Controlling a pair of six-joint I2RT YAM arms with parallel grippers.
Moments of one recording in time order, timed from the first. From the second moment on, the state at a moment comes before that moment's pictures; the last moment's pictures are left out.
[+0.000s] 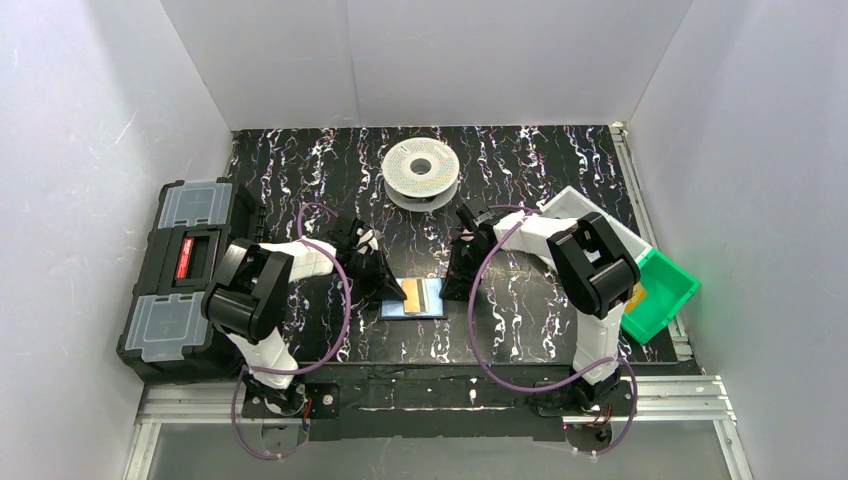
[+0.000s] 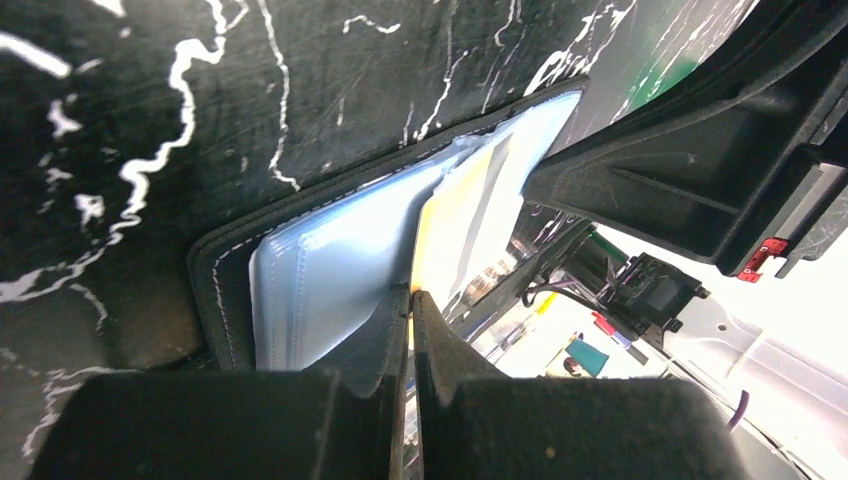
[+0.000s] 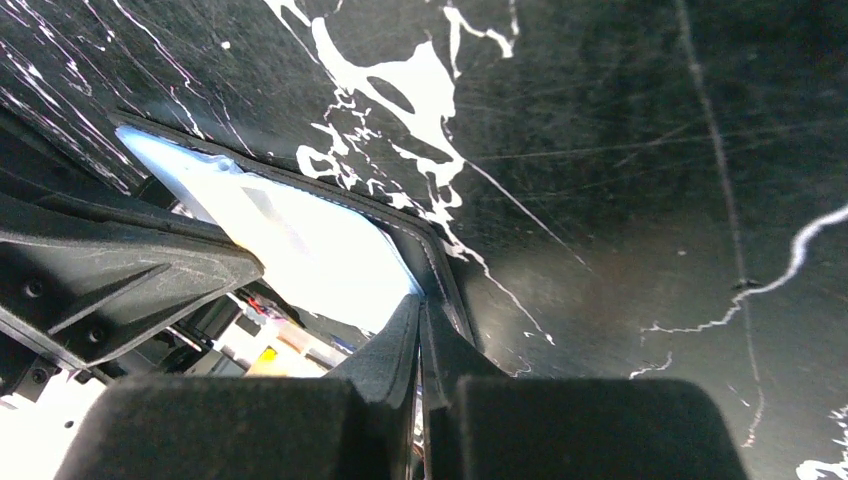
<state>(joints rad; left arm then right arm) -0.37 1.71 0.79 -0.26 0.71 -0.75 0.61 1.93 1.16 -0.54 -0.53 0.82</state>
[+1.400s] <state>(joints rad) -0.34 1.70 0.79 -0.27 0.73 -0.74 0.62 1.94 1.16 -0.53 -0.54 0.82</state>
